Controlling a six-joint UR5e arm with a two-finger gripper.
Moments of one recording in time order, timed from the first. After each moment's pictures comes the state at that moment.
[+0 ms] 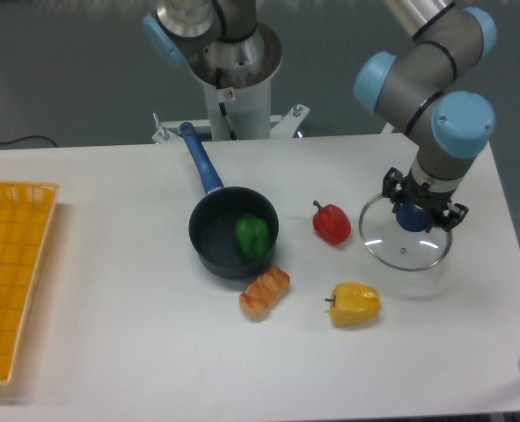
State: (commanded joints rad) arm 2.78 -1.95 -1.55 -1.22 1.60 1.35
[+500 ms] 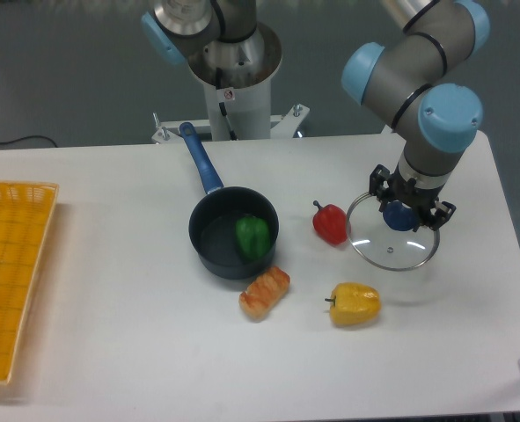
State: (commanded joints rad) arm 2.77 -1.94 -1.55 -1.24 1.60 1.35
